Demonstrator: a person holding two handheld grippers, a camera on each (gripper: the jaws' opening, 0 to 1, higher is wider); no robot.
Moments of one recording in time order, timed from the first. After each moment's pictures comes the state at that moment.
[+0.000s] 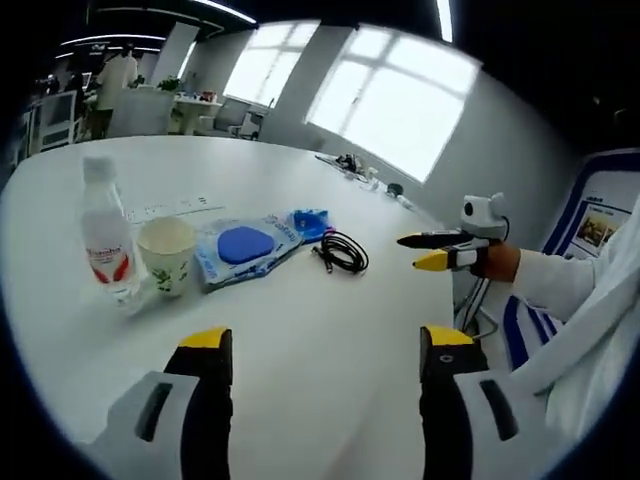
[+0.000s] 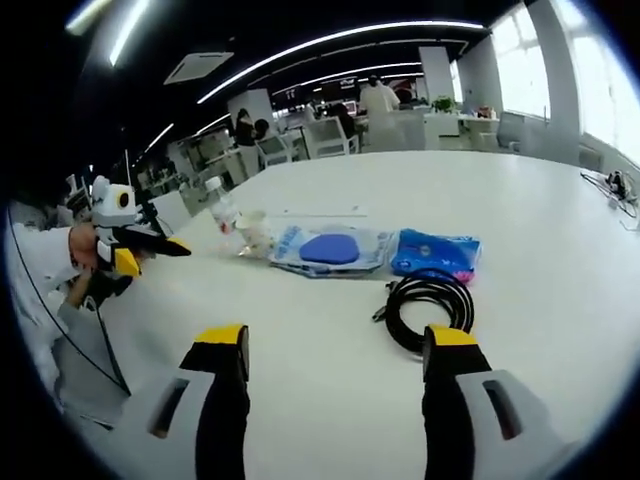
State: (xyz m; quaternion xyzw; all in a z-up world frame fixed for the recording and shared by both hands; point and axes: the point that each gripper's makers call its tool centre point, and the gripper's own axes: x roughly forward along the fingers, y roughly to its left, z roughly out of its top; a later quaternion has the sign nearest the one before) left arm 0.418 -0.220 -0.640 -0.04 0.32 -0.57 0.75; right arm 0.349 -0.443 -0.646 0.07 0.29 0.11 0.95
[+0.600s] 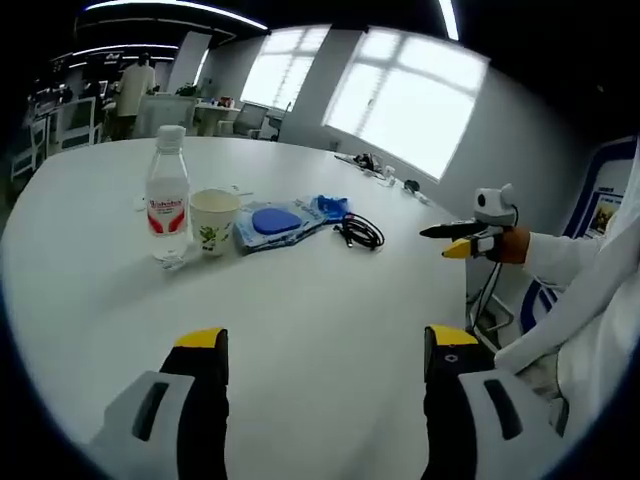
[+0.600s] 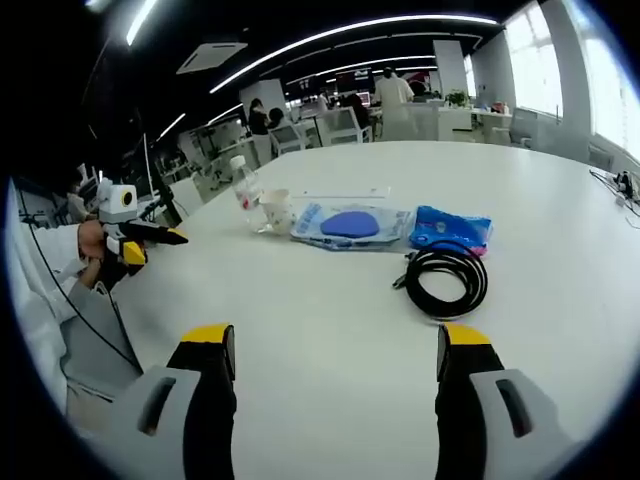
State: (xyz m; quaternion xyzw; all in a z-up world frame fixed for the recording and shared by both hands) left arm 0.396 -0.156 -0.660 -0.01 0.32 -0.54 0.78; right arm 0.310 -0.428 -0.658 0.07 0.30 0.14 0.94
